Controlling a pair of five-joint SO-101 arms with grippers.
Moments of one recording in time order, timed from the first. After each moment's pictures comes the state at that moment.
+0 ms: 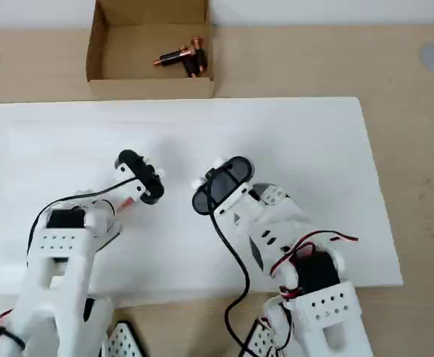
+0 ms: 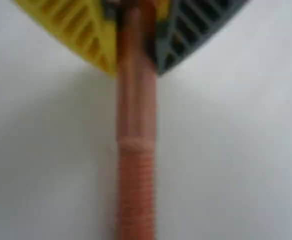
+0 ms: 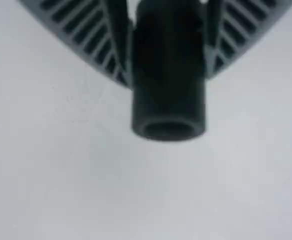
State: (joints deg) left arm -4.1 -40.5 67.5 52.1 -60.8; right arm -20.7 -74.1 70.3 58.0 24.0
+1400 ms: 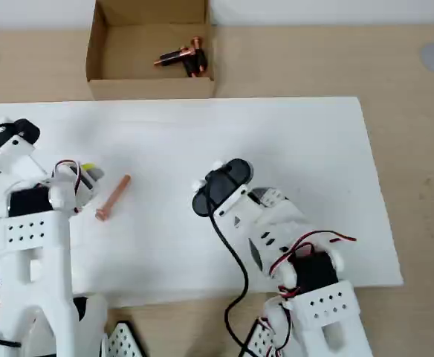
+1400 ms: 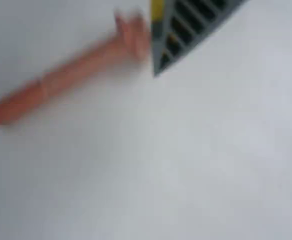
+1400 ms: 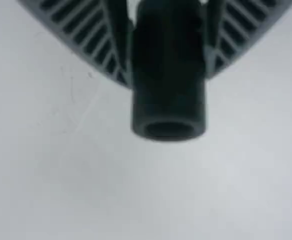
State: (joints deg) left arm -13.5 -40.8 45.8 68.0 24.3; right arm -20.7 -74.2 71.6 58.5 24.0
